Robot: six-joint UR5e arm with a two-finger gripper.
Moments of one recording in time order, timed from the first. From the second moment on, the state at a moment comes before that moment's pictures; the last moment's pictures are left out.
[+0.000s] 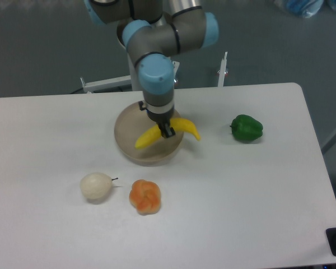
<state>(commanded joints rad) 2.13 -1.70 -2.12 -1.00 1.71 1.49</state>
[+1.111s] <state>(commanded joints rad) 2.22 -1.74 -1.93 -1.00 1.72 1.47</state>
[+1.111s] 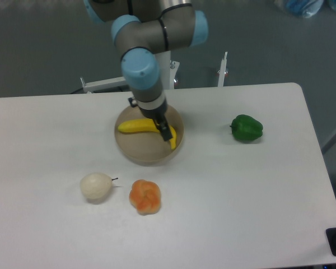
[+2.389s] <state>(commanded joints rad) 2.44 -2.16 -1.30 -1.20 1.58 1.48</state>
